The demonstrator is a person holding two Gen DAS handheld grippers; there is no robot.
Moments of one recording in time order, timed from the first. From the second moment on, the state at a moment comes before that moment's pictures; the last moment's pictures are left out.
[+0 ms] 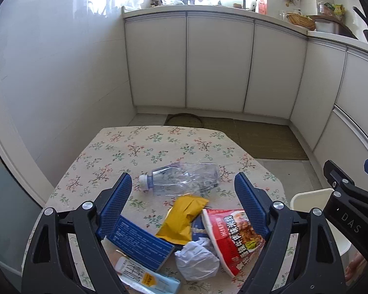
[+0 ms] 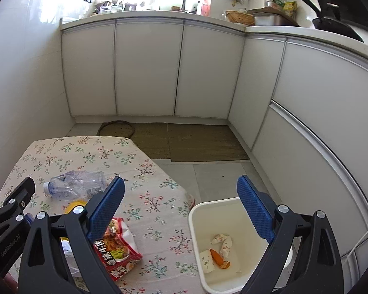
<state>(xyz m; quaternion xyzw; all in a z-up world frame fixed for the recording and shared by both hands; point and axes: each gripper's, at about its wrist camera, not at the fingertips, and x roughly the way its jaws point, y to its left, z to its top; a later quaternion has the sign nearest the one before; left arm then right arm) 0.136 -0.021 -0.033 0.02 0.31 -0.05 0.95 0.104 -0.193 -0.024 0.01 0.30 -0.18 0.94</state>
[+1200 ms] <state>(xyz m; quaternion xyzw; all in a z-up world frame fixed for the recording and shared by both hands) 0.108 0.196 -0.037 -0.07 0.36 0.13 0.92 0.184 0.051 -0.144 -0.20 0.48 0.09 0.85</state>
